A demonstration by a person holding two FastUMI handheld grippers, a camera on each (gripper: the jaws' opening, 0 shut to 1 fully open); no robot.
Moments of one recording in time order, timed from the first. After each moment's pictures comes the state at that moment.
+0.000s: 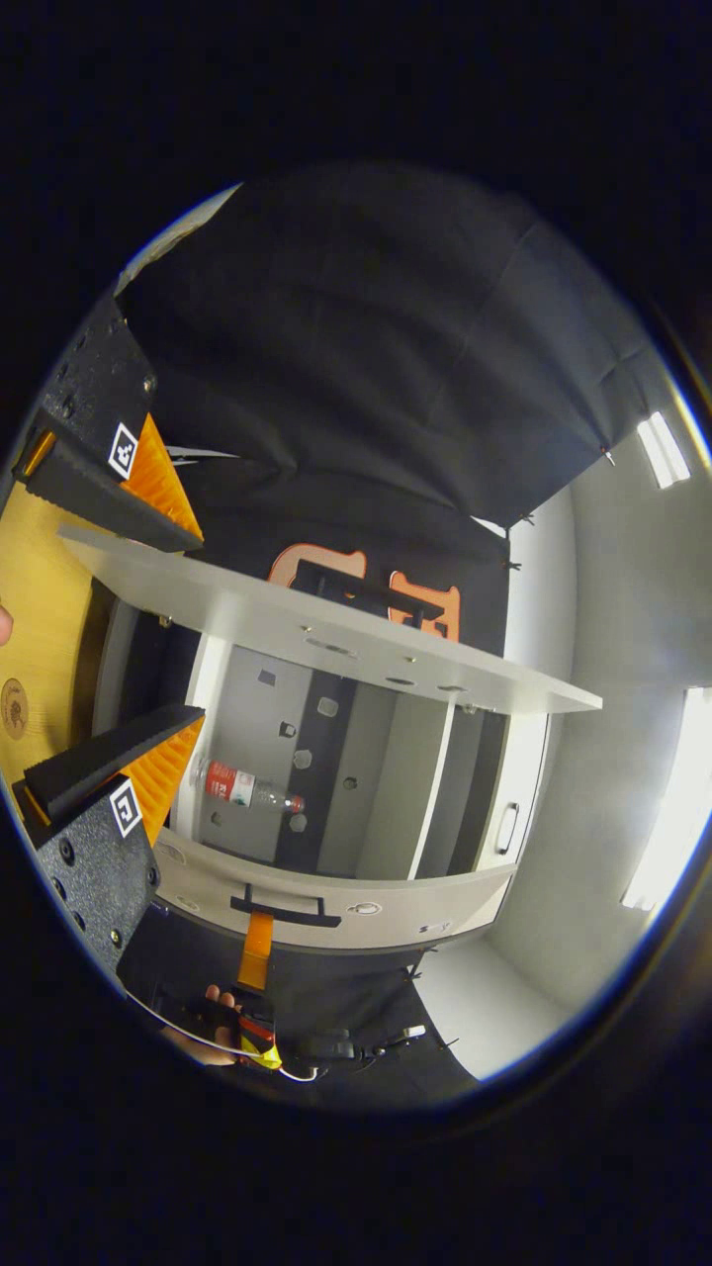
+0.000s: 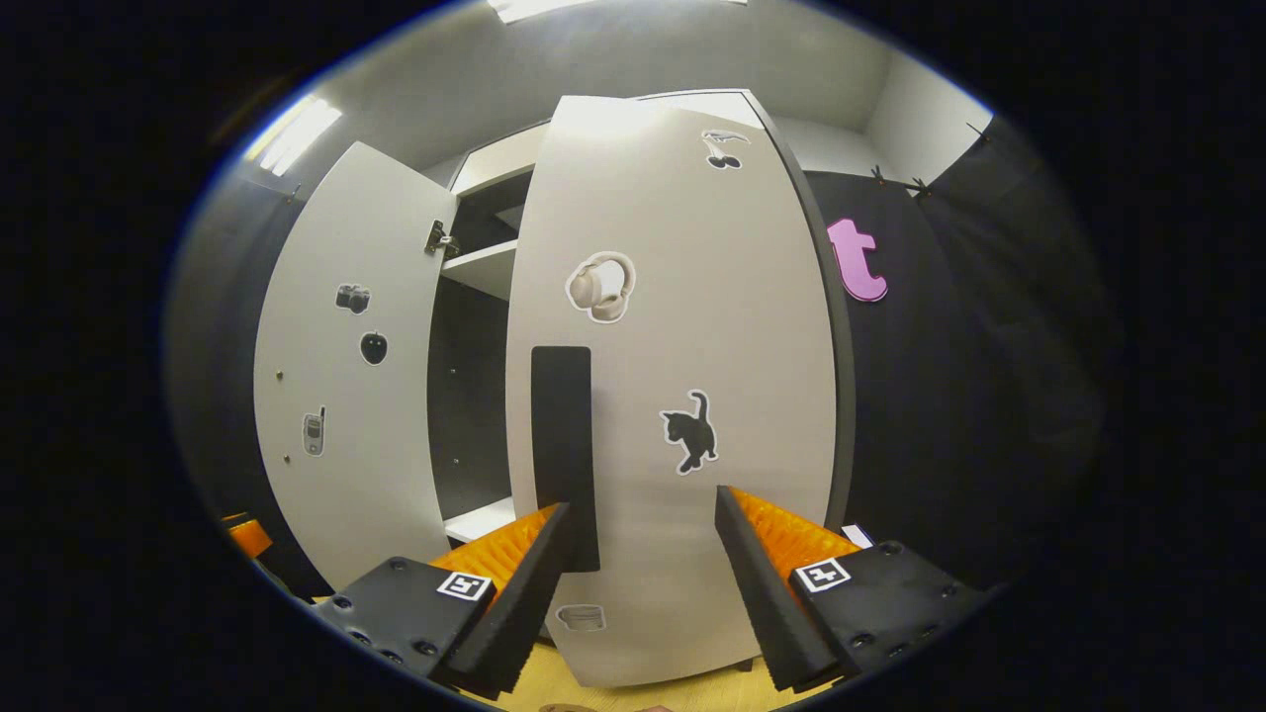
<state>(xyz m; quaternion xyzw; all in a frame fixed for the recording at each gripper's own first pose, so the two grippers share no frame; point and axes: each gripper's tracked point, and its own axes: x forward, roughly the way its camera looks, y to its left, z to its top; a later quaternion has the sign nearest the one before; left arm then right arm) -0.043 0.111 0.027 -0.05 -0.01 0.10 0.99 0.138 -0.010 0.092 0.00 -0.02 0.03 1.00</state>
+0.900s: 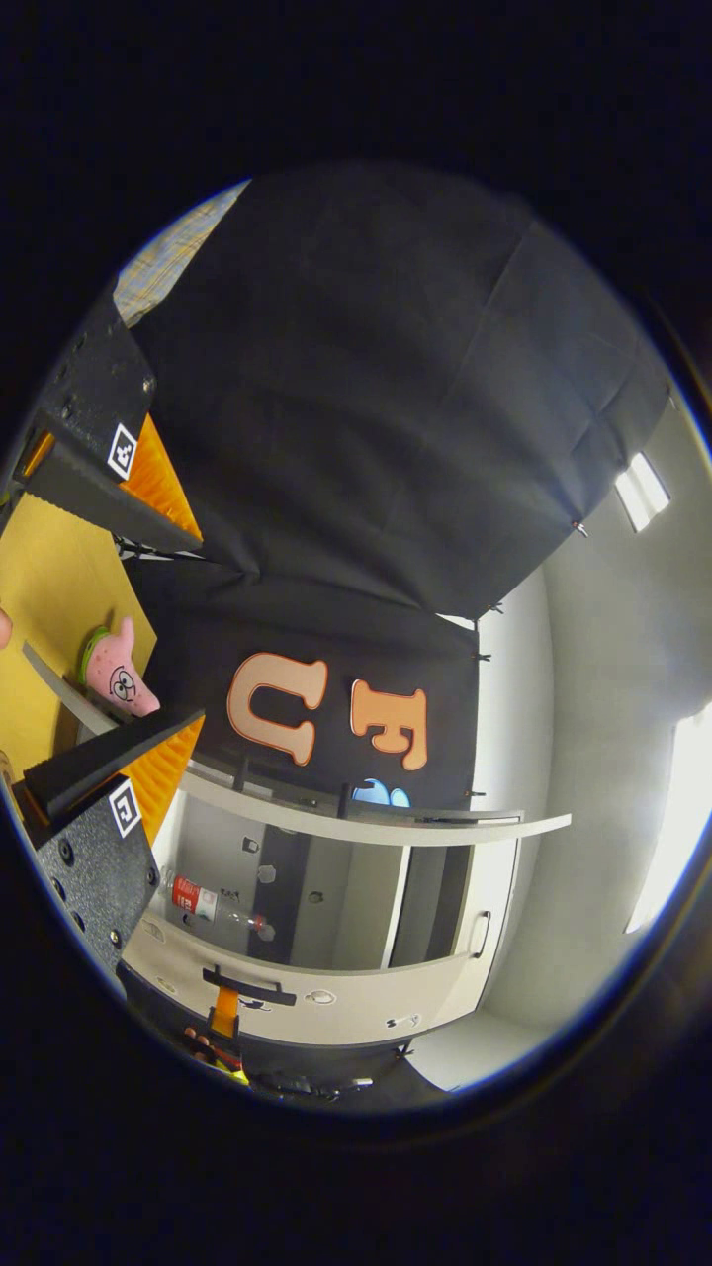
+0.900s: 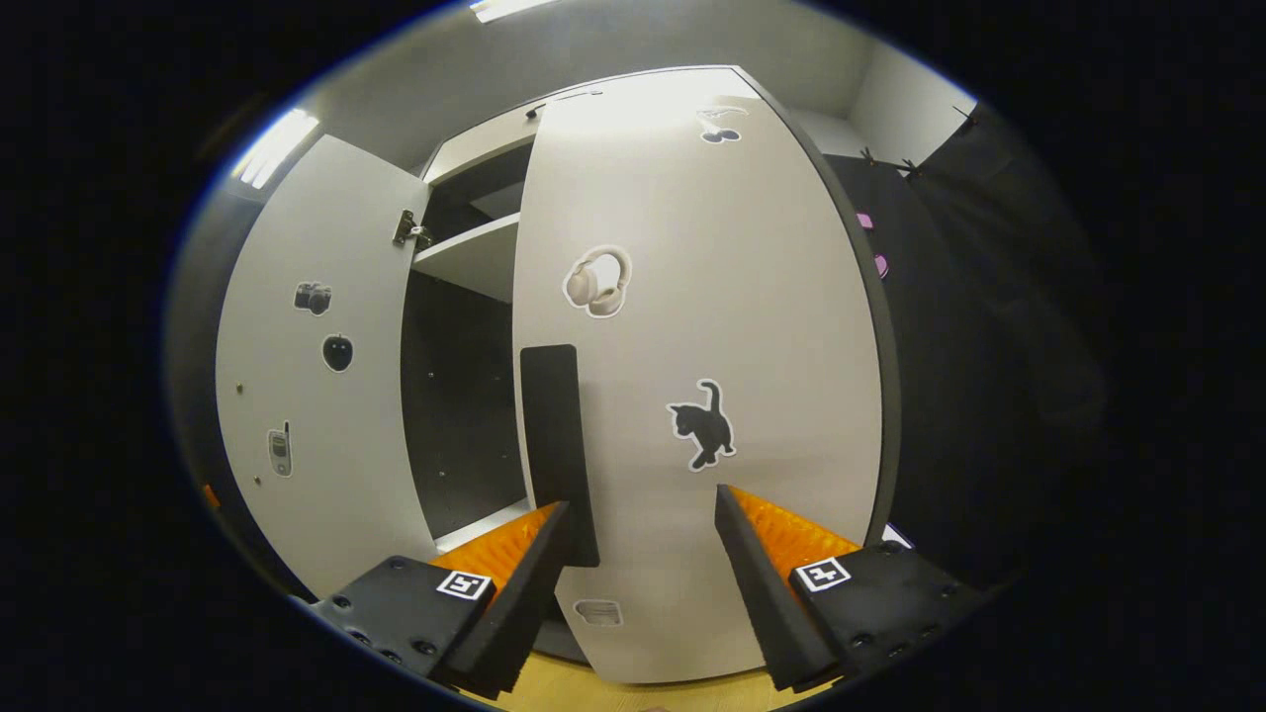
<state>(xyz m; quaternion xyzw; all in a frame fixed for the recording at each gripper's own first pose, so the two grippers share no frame) -0.048 0.225 0.067 -0.04 -0.03 0.22 0.97 0.149 -0.005 0.087 0.02 -0.01 0.02 1.00</state>
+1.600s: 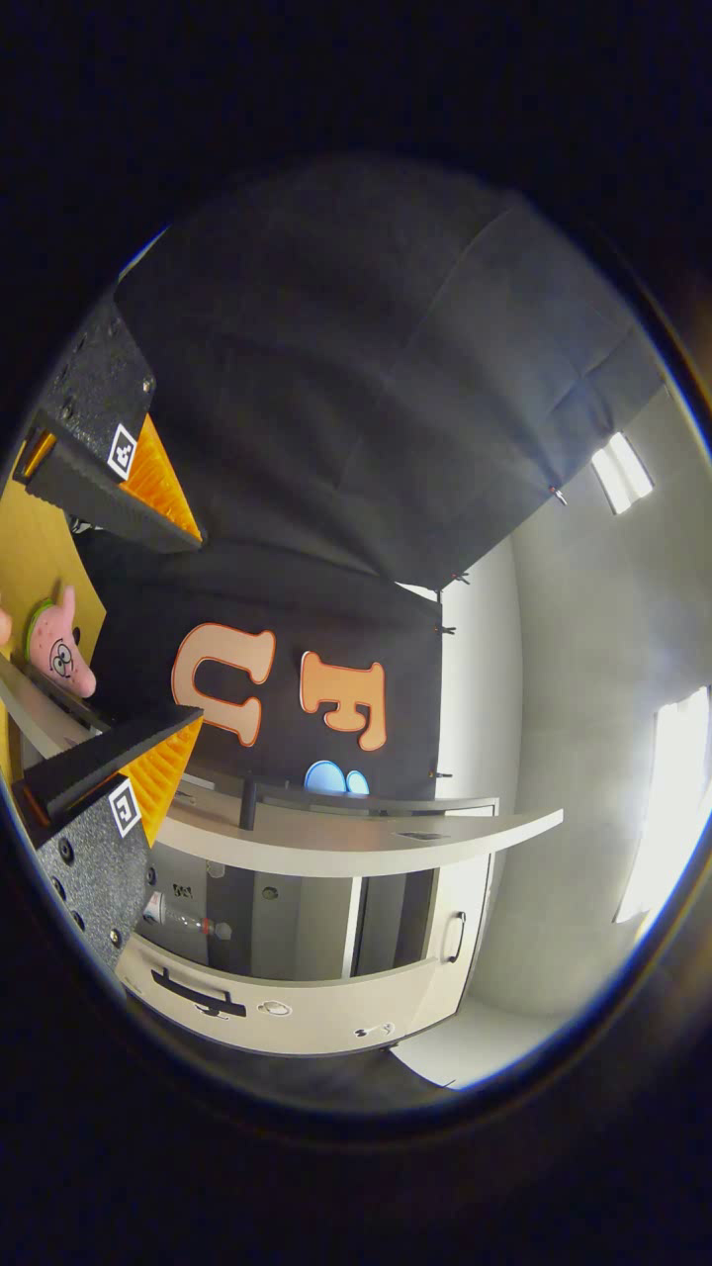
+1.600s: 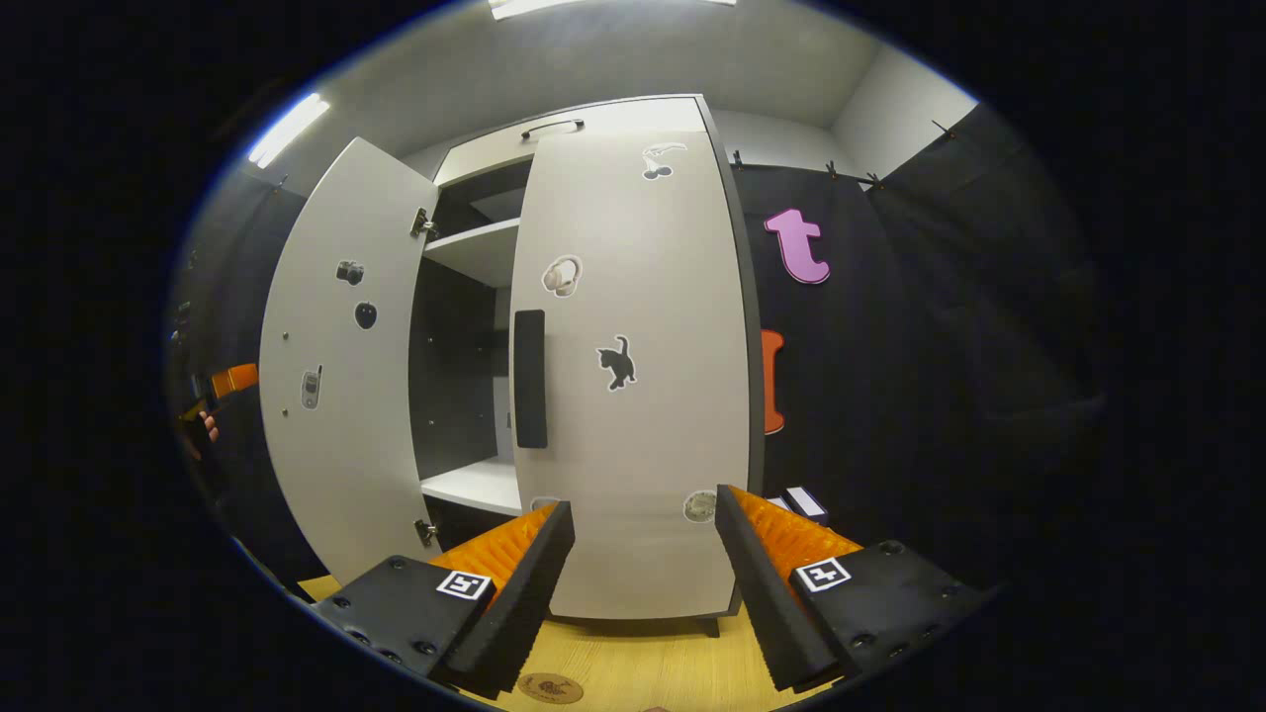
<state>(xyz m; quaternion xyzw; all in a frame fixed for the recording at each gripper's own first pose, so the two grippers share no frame) 0.052 0.225 0.127 0.00 -0.10 0.19 0.98 0.025 -0.062 0.035 0.00 0.00 -0.03 1.00</state>
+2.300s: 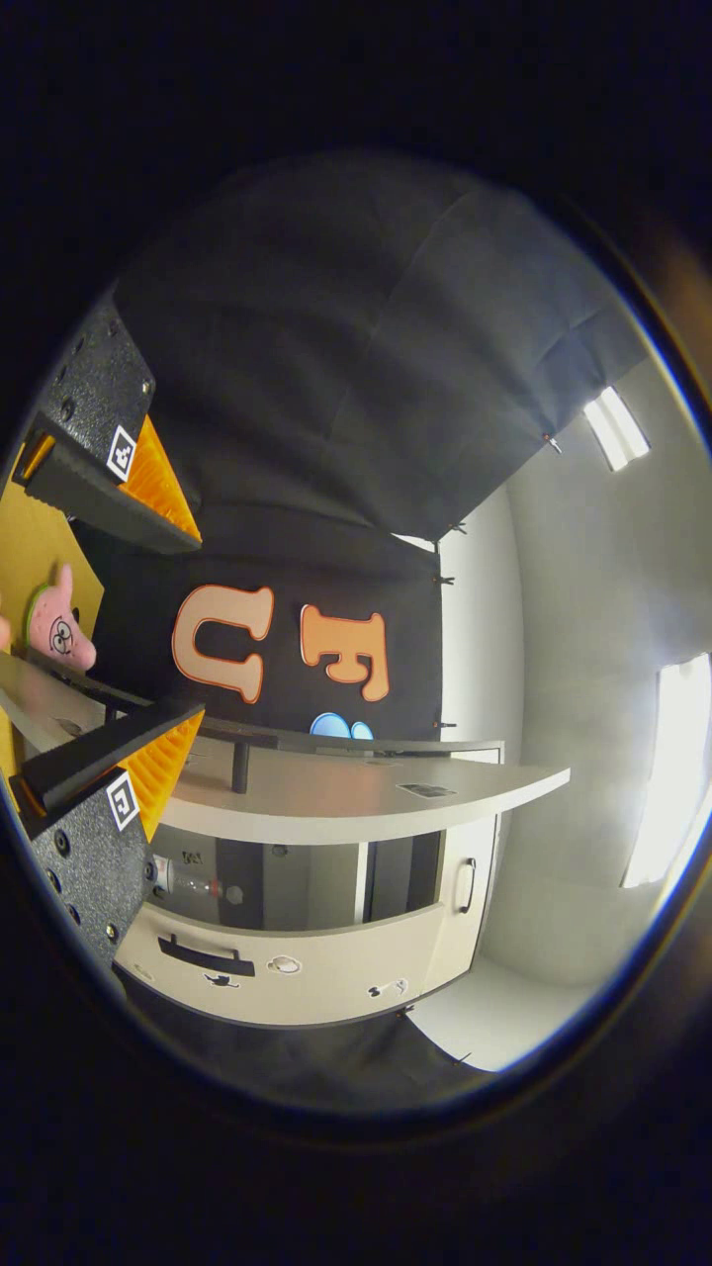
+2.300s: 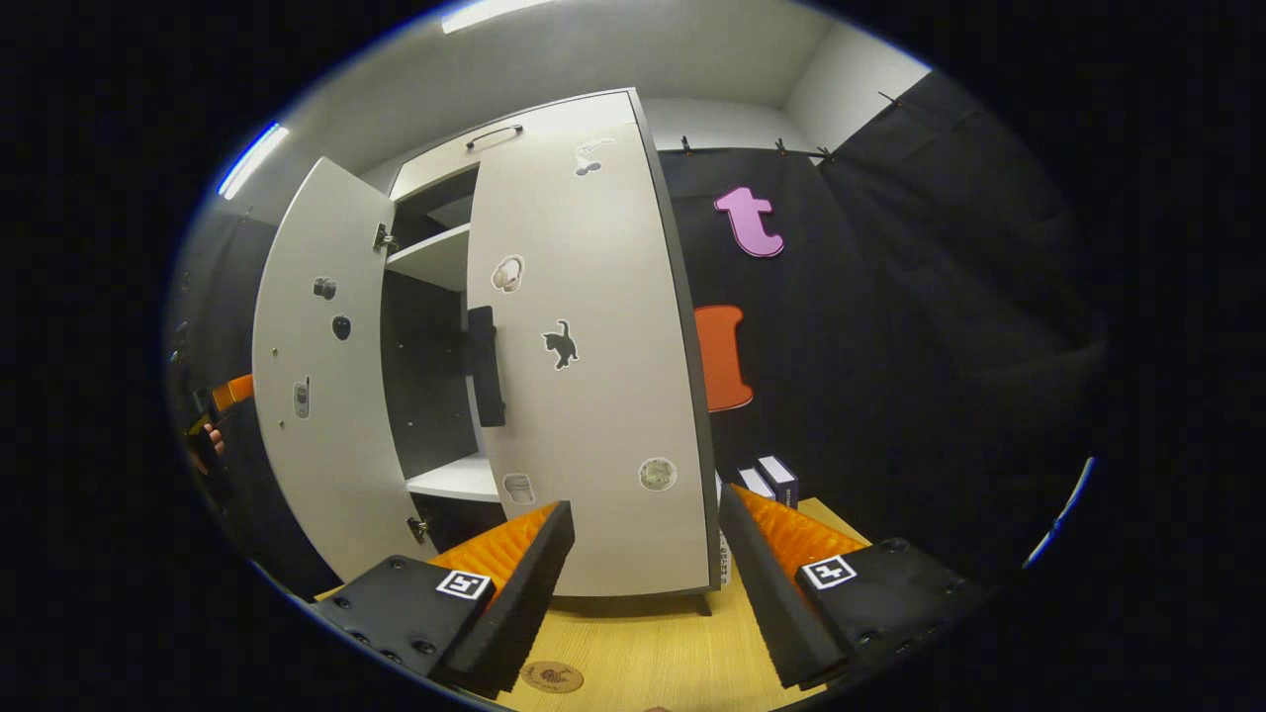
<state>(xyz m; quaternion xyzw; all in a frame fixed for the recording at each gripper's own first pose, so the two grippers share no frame) 0.061 0.175 0.130 0.01 -0.09 0.12 0.99 -0.003 -0.099 0.024 0.05 0.01 -0.06 1.00</state>
